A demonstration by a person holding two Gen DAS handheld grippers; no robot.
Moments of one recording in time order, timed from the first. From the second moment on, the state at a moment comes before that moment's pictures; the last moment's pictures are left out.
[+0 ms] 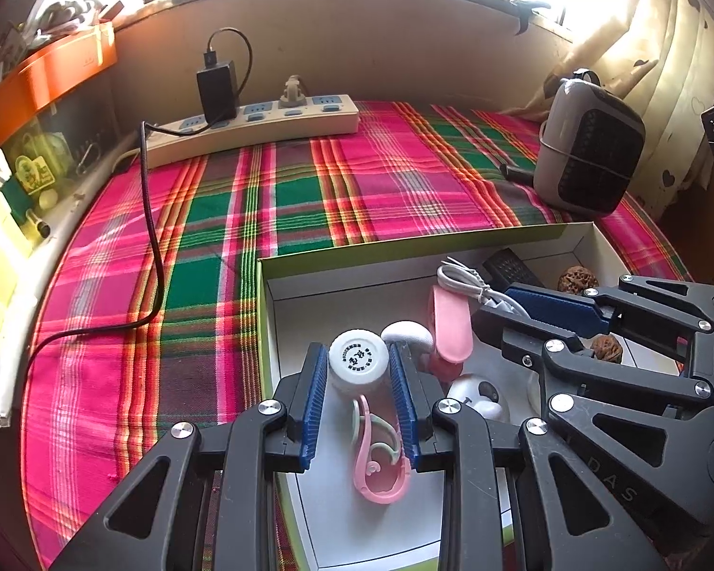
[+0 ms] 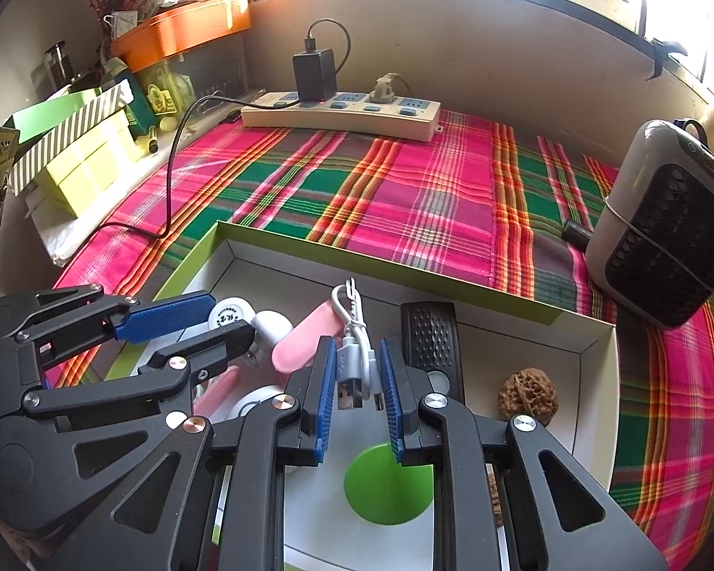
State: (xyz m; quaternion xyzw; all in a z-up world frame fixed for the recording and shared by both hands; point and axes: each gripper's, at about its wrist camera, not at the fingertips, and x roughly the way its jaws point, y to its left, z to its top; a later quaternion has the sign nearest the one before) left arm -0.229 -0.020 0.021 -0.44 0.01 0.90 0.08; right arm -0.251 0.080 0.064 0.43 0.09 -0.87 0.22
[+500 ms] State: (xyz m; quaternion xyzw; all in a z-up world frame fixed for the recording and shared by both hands) left arm -0.228 -0.021 0.021 -0.44 0.01 0.89 0.08; right arm -0.249 0.083 0.063 0.43 0.08 -0.87 0.22
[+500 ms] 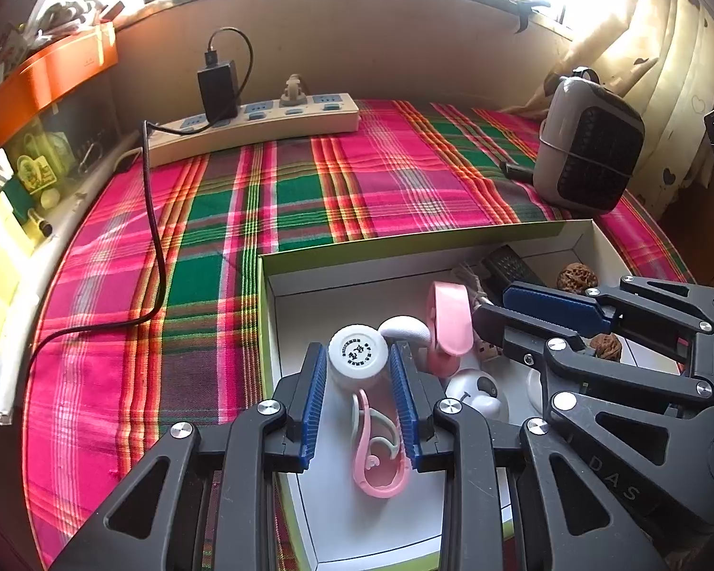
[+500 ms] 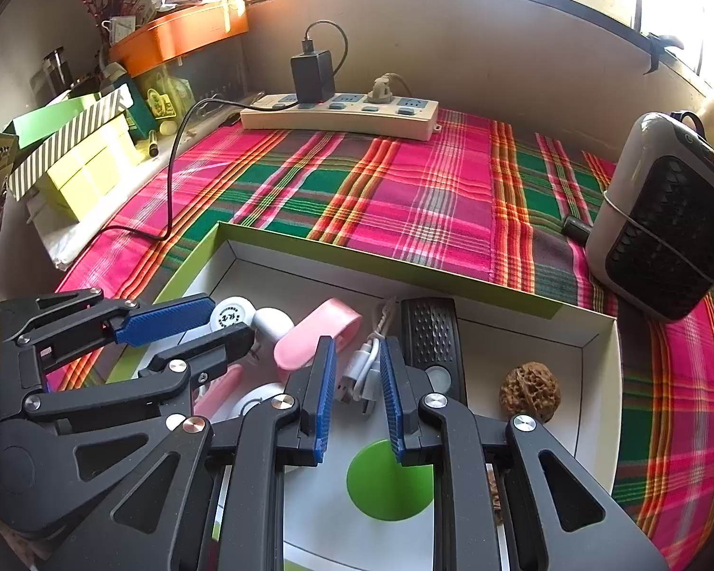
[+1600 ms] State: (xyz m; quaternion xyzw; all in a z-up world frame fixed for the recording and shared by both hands) left arm -0.156 -0.027 0.055 -0.40 -0.01 0.92 0.04; right arm -0.186 0.100 0.096 0.38 0.06 -0.90 0.21
